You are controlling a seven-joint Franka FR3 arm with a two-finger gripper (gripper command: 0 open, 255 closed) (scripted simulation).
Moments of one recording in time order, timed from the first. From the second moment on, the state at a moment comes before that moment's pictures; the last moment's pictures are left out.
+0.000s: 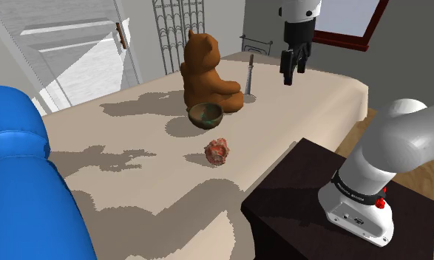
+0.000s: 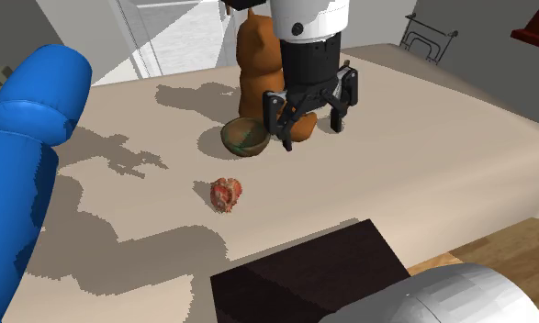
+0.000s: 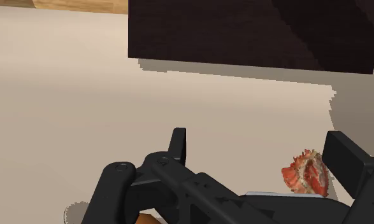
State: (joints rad) arm -0.01 -0.76 0.06 -2.44 -0.06 1.55 -0.02
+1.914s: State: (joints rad) arm 0.22 0.07 -0.03 -2.44 0.50 2.50 -0.56
